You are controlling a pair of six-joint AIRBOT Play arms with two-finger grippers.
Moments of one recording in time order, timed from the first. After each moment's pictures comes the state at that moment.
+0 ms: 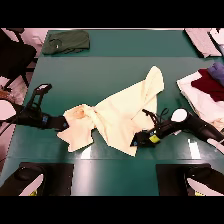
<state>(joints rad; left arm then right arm) -0.21 -0.75 0.82 1.23 -1.35 -1.63 0.39 -1.11 0.60 -0.75 1.22 1.51</state>
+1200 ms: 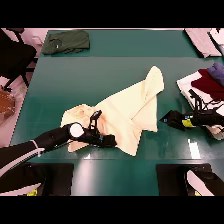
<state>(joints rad) -0.82 -1.23 0.59 0.63 -0.61 -1.65 -0.16 -0.88 0.63 -0.96 1.25 1.51</state>
